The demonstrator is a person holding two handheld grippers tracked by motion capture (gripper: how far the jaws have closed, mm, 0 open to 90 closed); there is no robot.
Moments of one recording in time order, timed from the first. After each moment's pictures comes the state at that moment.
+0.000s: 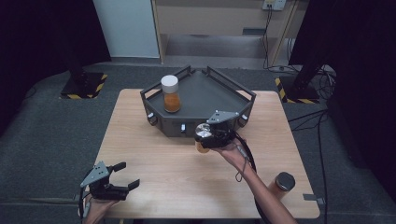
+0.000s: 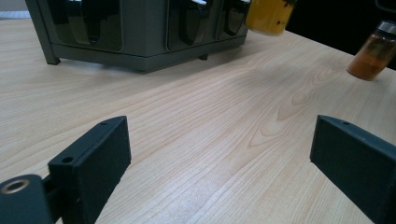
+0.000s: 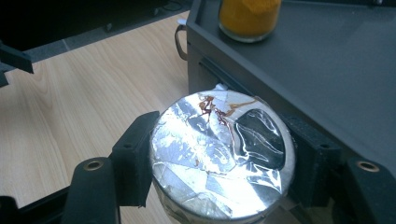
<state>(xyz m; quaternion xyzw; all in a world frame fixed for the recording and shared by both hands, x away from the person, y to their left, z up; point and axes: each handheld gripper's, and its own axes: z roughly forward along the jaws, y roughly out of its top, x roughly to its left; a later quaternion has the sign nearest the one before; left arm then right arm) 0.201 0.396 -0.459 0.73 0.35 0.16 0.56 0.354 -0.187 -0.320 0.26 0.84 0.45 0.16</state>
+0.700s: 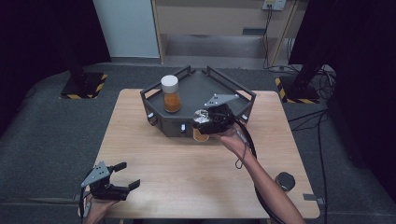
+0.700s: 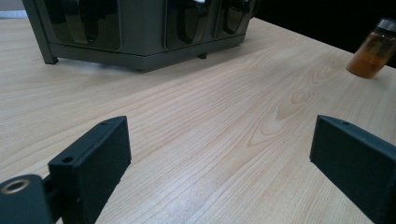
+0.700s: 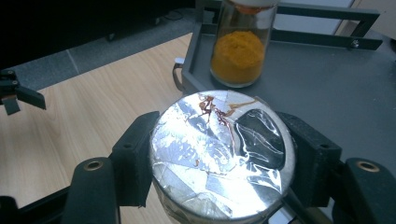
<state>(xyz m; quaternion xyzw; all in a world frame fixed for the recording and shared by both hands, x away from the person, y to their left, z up) 0.201 0.396 -0.459 0.74 0.35 0.16 0.55 0.370 -0.180 -0.273 0.26 0.84 0.46 0.16</state>
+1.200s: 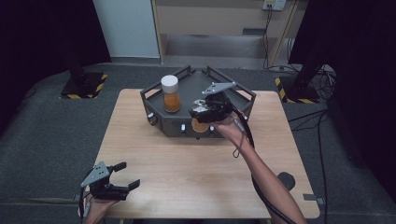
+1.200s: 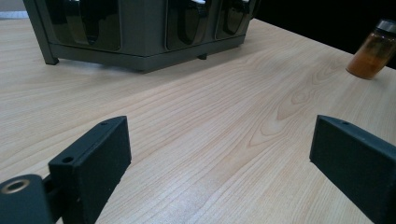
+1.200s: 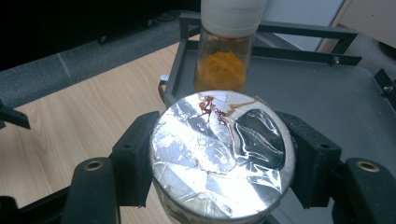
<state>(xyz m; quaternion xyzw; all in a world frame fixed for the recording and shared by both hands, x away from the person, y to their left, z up) 0.201 0.397 -0.459 0.74 0.35 0.16 0.56 0.390 -0.170 -0.252 0.27 0.83 0.45 0.17</state>
